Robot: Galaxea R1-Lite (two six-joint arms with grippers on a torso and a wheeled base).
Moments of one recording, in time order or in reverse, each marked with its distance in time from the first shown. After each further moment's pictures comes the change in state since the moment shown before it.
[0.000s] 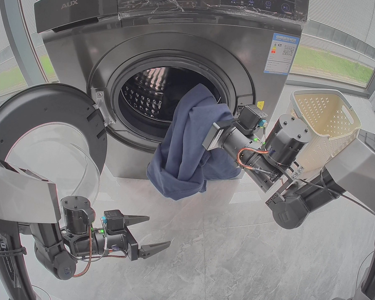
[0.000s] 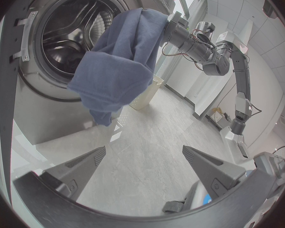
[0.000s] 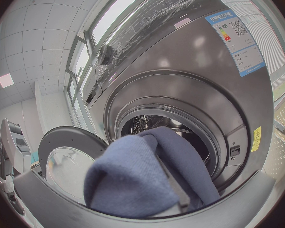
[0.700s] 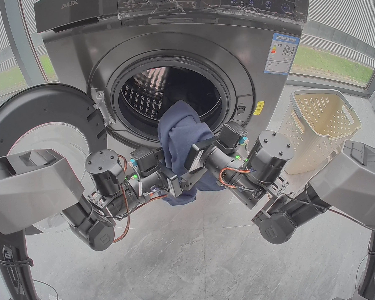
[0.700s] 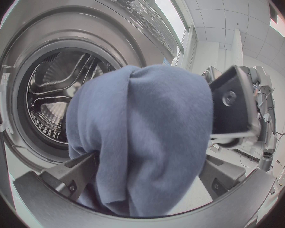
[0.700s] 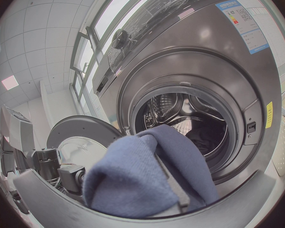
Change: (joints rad) left arm -0.155 0.002 -0.530 0.002 0.260 -0.148; right arm 0.078 0.051 0.011 -0.004 0.001 0.000
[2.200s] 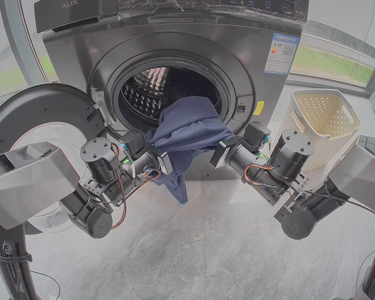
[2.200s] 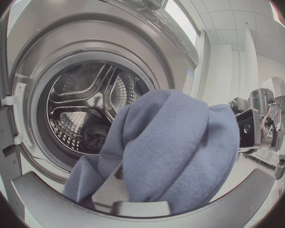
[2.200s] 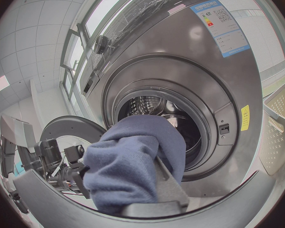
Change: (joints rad) left arm 0.070 0.013 -0.101 0.002 0.136 -0.031; right arm -0.096 -0.077 0.139 -0.006 -0.018 0.031
